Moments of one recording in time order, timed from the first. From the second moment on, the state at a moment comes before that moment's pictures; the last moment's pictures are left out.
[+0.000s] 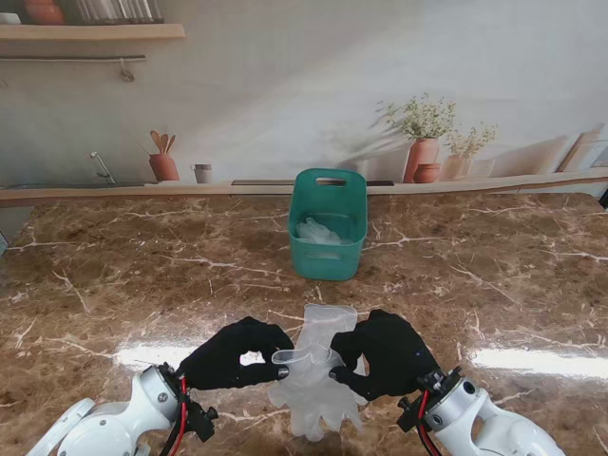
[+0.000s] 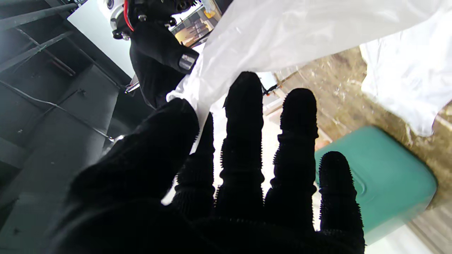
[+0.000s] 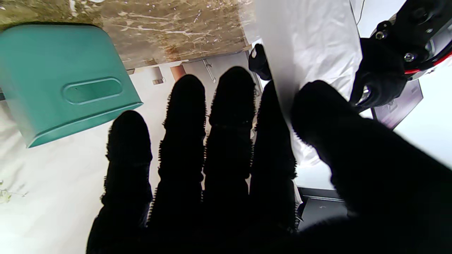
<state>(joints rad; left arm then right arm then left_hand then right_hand) 1.91 -1.06 -1.26 -1.92 0.20 -0.44 -0.22 -2.08 -1.09 1.41 -2.07 -0.91 -0.42 -0.14 0.79 -0.40 0.64 -0.16 0.62 -0.12 0.91 0.88 1.22 0.02 0.50 0.32 0.87 0.21 0.59 0.83 0.04 0.23 0.93 0.85 0.42 -0.66 1.11 -0.23 0.96 -0.26 0.94 0.59 1.28 -0.11 0.58 0.81 1.02 -0.03 0.77 0.69 0.55 0.12 1.25 0.82</state>
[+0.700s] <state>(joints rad) 1.84 -1.05 -1.18 -1.88 0.16 -0.41 -0.24 -2.10 -1.08 1.45 -2.06 -0.88 -0.40 -0.08 0.79 -0.40 0.63 -0.15 0.62 -0.12 0.92 0.87 1.22 0.03 0.51 0.32 0.87 0.21 0.59 0.83 0.04 0.23 0.93 0.85 0.42 -0.66 1.11 -0.23 0.96 -0.25 0.95 0.59 1.29 -0.10 0.58 0.81 1.01 -0.03 0.77 0.69 0.55 0.12 1.25 0.82</state>
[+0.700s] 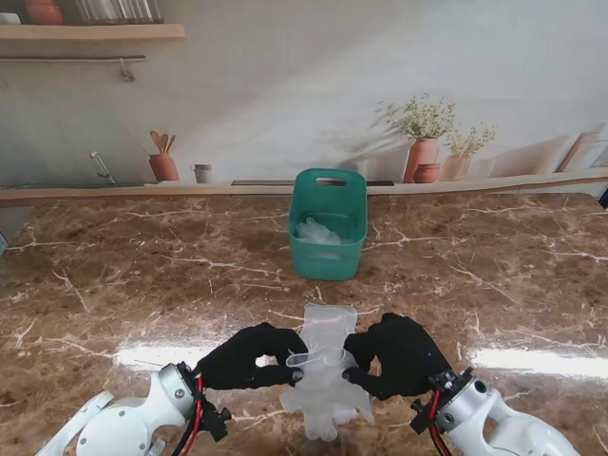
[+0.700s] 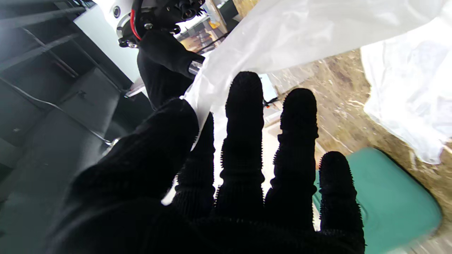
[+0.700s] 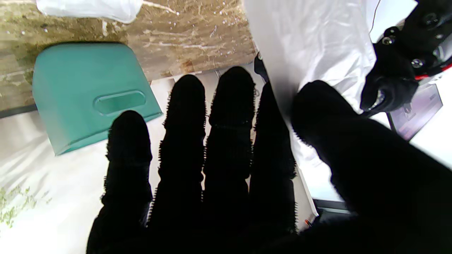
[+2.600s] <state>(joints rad) 1.47 -1.11 -0.98 -1.56 0.58 0.04 -0.05 -1.54 -1.09 1.11 -1.50 -0.88 0.09 -0.09 0.66 -0.34 0.47 -0.11 0.48 0.13 0.16 0.16 0.39 0.15 0.24 0.23 0.28 0.21 0.20 0.45 -0.07 0.15 0.45 0.70 0.28 -0.55 0.69 -0.09 0.63 -0.04 0.30 0.53 0.81 -0.08 0.29 0.49 0.81 -0.02 0.43 0.55 0.45 0.09 1.10 0.77</state>
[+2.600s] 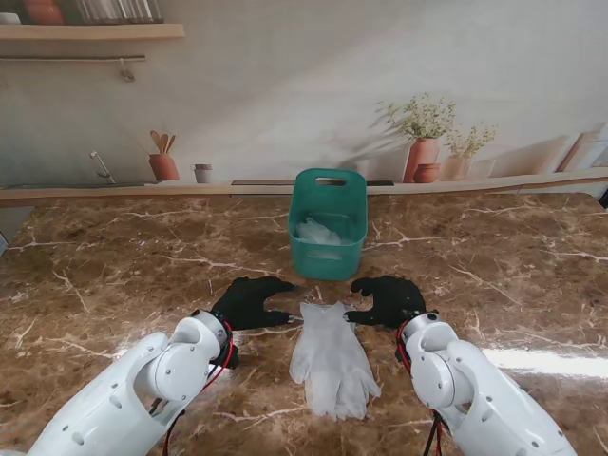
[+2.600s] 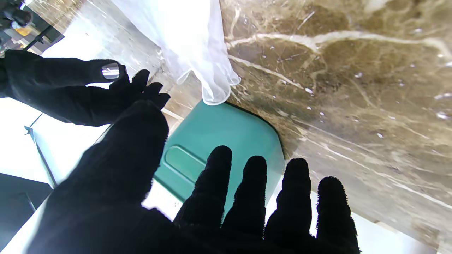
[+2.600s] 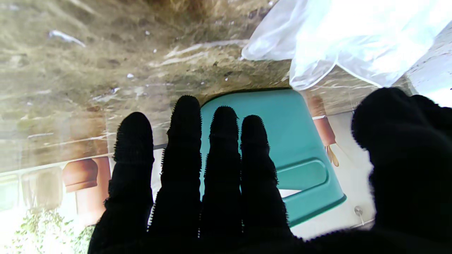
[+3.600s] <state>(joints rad) 1.66 -1.11 -1.15 -1.70 0.68 -0.01 0.06 -1.29 -1.09 0.66 -1.39 -1.01 0.48 -0.08 0.65 -0.31 0.33 -0.08 0.52 0.07 0.22 0.17 0.38 0.12 0.24 0.22 0.28 0.20 0.18 0.42 -0.08 0.16 0.37 0.74 0.51 -0.67 0.54 -0.11 0.73 -0.09 0.47 0.59 1.00 -0.16 0.83 1.02 0.89 -0.07 0.92 0.86 0.53 0.08 1.24 0.76</state>
